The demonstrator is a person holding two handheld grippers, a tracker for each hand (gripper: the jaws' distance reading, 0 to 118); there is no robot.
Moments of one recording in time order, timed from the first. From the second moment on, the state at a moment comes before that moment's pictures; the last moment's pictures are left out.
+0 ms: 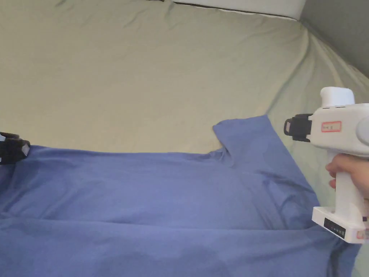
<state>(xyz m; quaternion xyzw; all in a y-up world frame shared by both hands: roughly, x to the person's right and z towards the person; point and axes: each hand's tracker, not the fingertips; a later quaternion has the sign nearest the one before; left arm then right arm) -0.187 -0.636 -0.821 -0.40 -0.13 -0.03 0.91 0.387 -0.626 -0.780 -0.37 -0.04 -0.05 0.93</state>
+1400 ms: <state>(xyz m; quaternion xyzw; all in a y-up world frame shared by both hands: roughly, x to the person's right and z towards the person) -0.255 -0.645 -0.589 -0.46 -0.16 -0.02 0.87 0.375 -0.665 -0.487 -0.46 -0.04 0.01 0.89</state>
